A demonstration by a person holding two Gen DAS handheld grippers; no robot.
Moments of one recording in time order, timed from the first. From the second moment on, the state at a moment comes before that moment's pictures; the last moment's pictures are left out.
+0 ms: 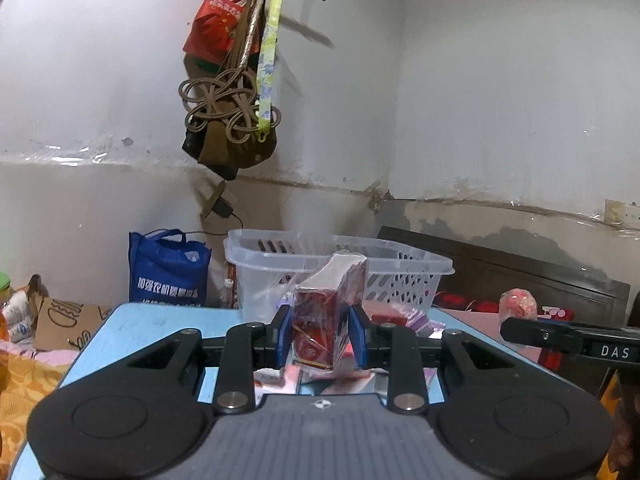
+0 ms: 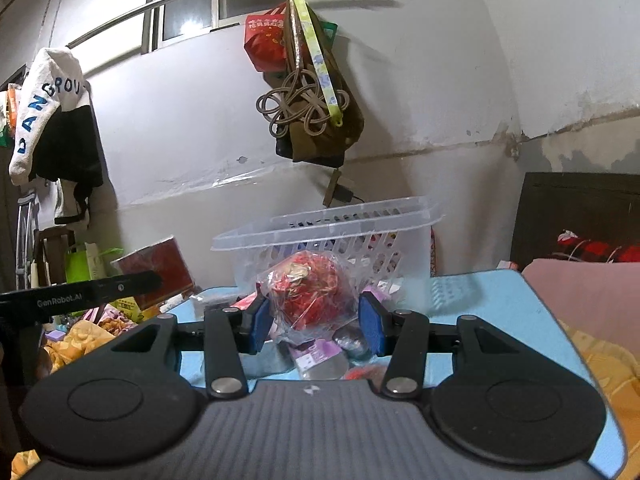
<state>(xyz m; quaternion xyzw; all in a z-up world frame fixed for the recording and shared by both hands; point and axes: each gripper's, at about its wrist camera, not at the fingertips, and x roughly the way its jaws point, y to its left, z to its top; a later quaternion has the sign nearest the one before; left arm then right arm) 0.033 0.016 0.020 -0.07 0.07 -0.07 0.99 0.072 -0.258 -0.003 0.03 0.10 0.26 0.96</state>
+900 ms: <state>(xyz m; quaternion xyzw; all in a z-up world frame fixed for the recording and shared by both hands) 0.199 0.014 0.080 -0.07 0.13 -0.06 0.99 0.209 -0.225 0.061 -0.02 0.08 0.26 0.96</state>
